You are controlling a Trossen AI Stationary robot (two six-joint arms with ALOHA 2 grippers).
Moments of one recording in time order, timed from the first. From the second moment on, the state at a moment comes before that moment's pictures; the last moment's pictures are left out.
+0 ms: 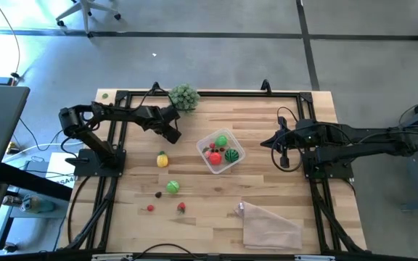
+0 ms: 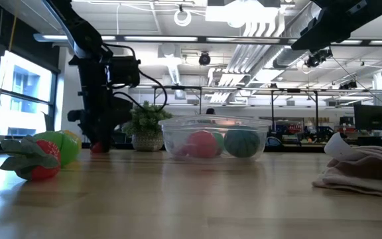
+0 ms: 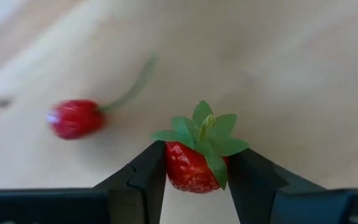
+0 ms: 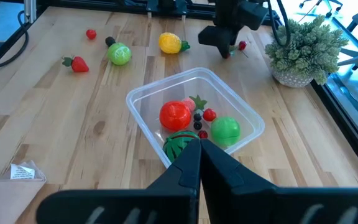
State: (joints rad) left arm 0.62 1.57 0.75 -0.52 -0.18 -0.42; right arm -0.04 0.68 0.61 -0.41 0.02 -0.11
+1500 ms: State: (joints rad) left arm 0.29 1.59 1.03 -0.15 0.14 -0.18; right arm -0.04 0.68 0.61 -0.41 0.02 -0.11
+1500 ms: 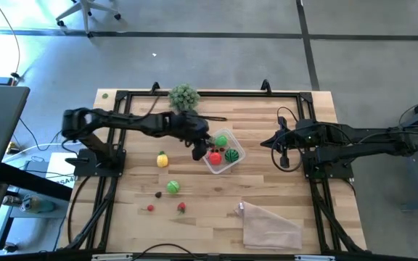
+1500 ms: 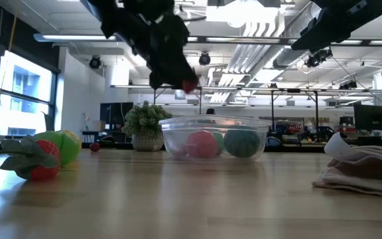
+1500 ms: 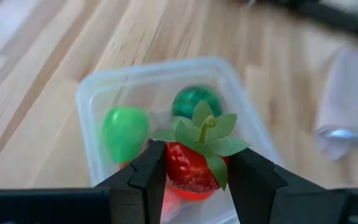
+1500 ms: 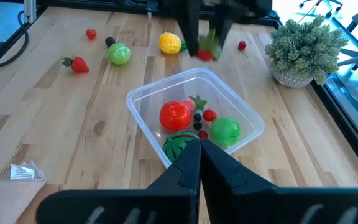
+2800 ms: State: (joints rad) left arm 0.20 1.96 1.37 -0.52 -0.15 -0.07; right arm -0.04 0.68 0.61 -0.41 0.02 -0.11
